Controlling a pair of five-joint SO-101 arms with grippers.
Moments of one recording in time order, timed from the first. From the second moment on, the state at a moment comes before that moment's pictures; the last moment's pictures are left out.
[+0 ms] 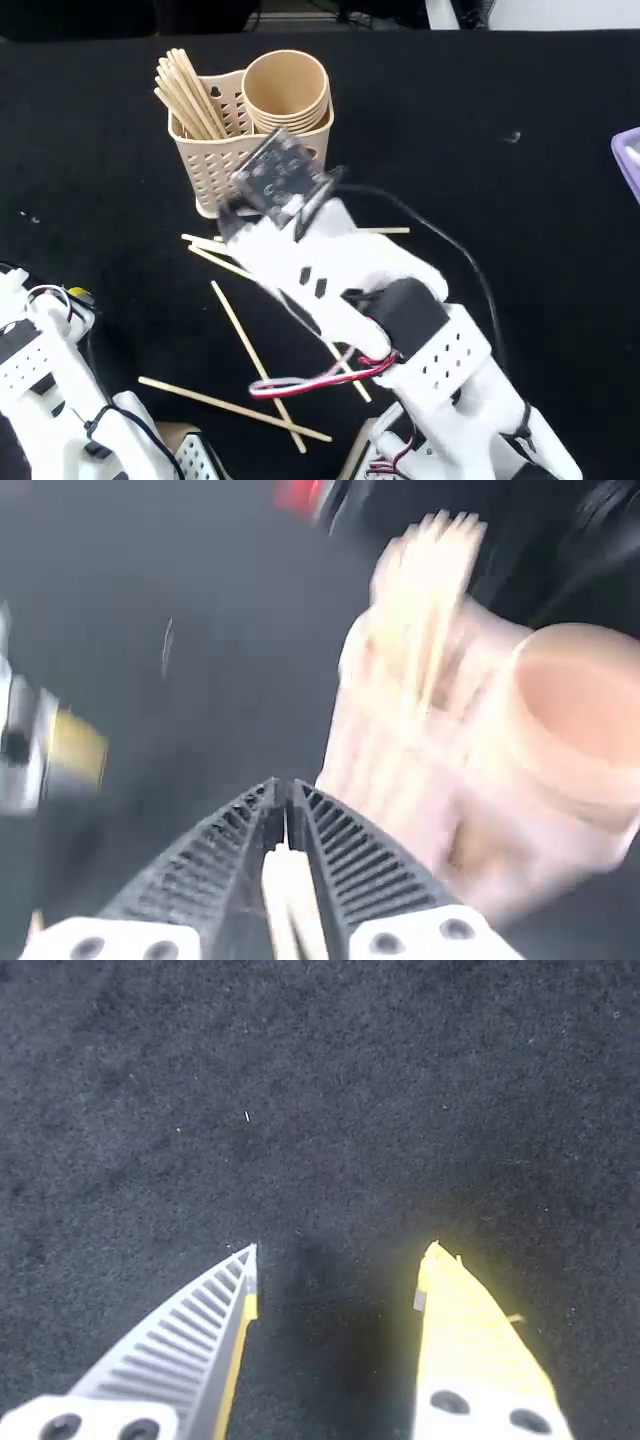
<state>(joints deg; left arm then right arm) -47.4 -49.4 69.8 48.5 7.3 -41.3 -43.9 27.6 46.3 9.4</state>
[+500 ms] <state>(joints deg) -47.3 -49.4 69.8 48.5 7.3 -58.1 -40.9 58.9 51.2 3.3</state>
